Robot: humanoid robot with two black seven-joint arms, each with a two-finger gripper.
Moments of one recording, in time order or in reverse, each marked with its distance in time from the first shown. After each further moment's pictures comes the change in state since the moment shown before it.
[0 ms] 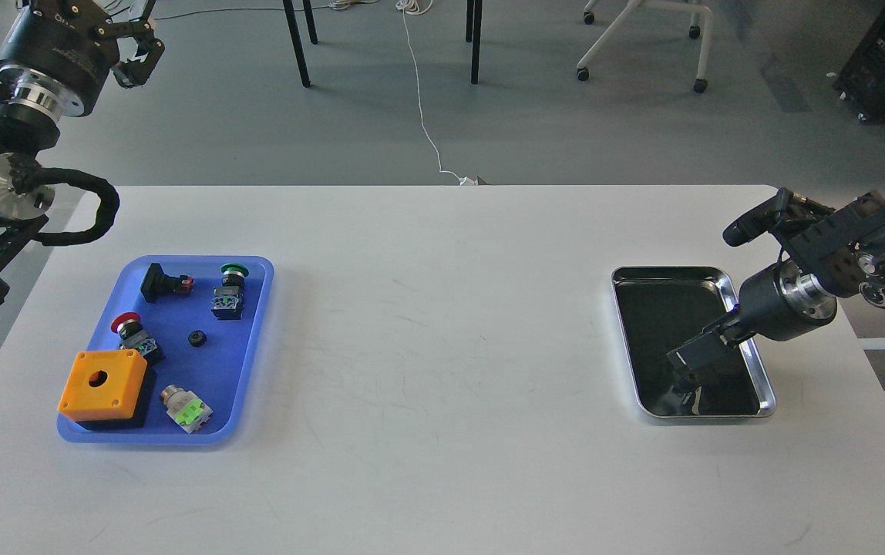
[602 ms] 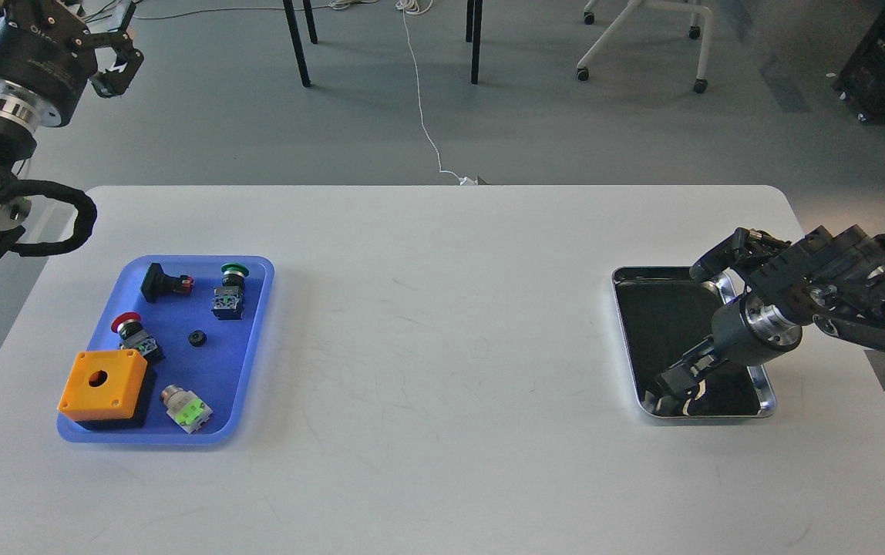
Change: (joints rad) left arm 0.025 0.035 -0.004 0.000 0.000 -0.028 -0.002; right arm -0.118 0.128 -0.019 -0.134 -0.002 -0.054 0.000
